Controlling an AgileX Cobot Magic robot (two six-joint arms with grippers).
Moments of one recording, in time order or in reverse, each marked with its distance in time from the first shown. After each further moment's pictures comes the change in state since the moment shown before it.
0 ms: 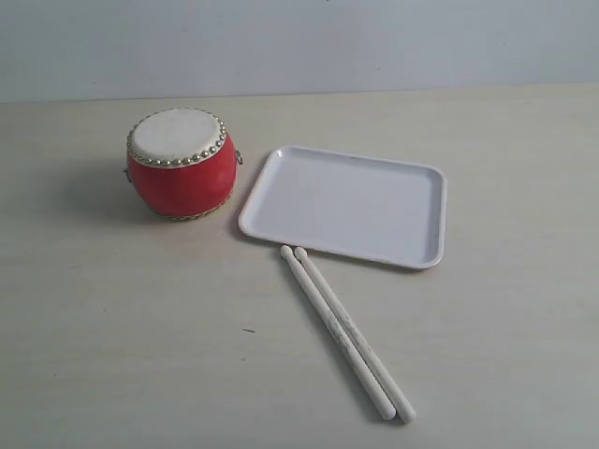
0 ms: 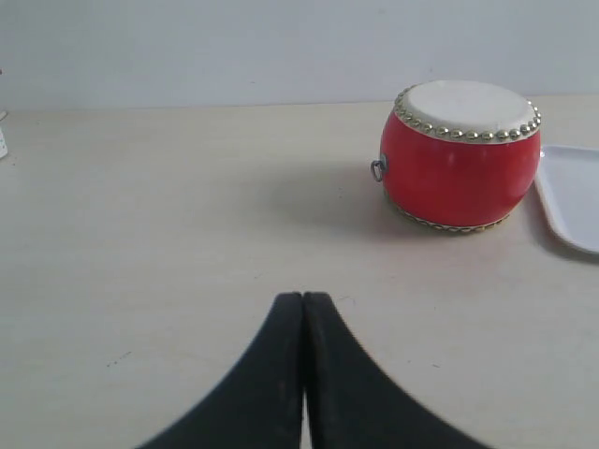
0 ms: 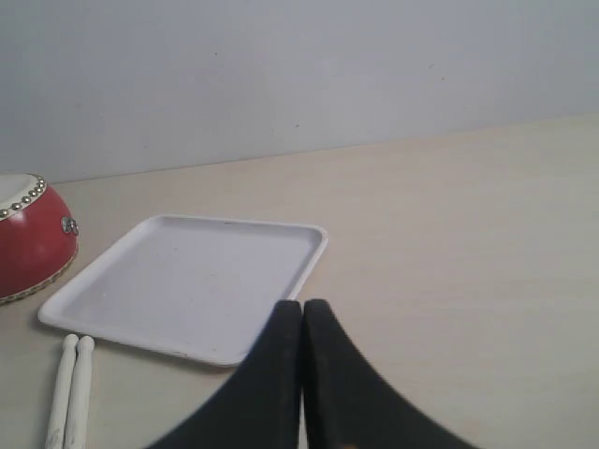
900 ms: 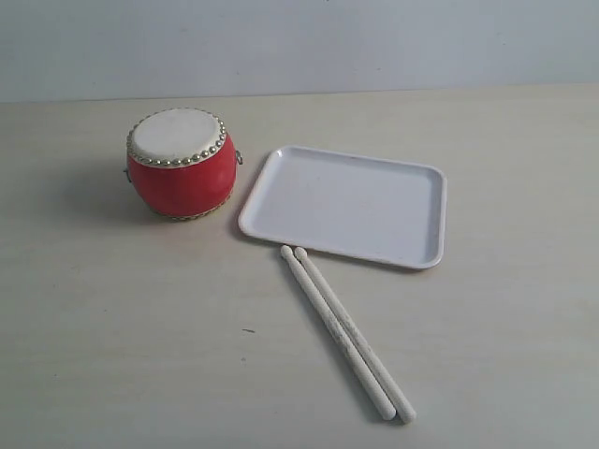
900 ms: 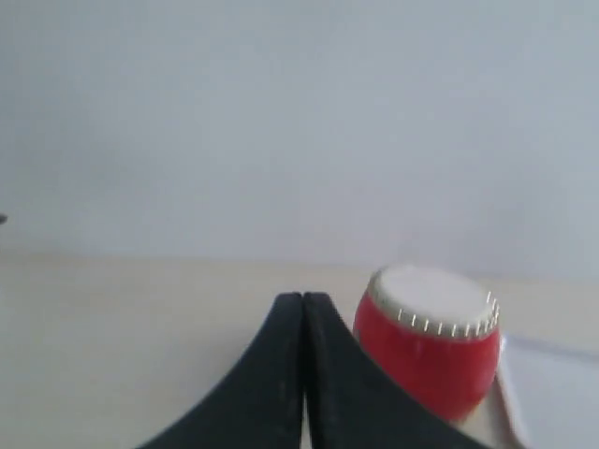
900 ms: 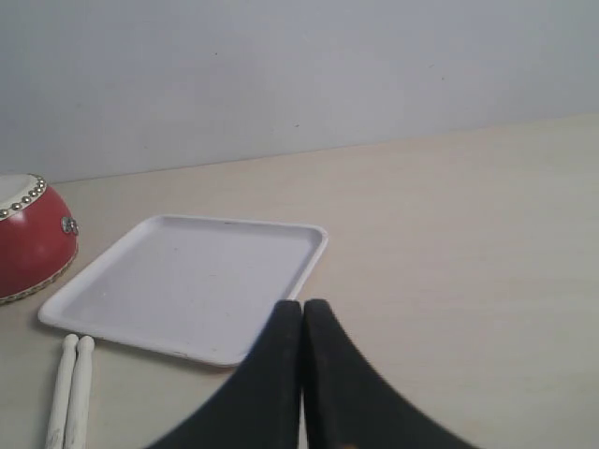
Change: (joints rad) left arm 0.000 0.000 0.000 0.000 -0.321 -0.112; right arm 0.000 0.000 0.000 0.000 0.000 0.000
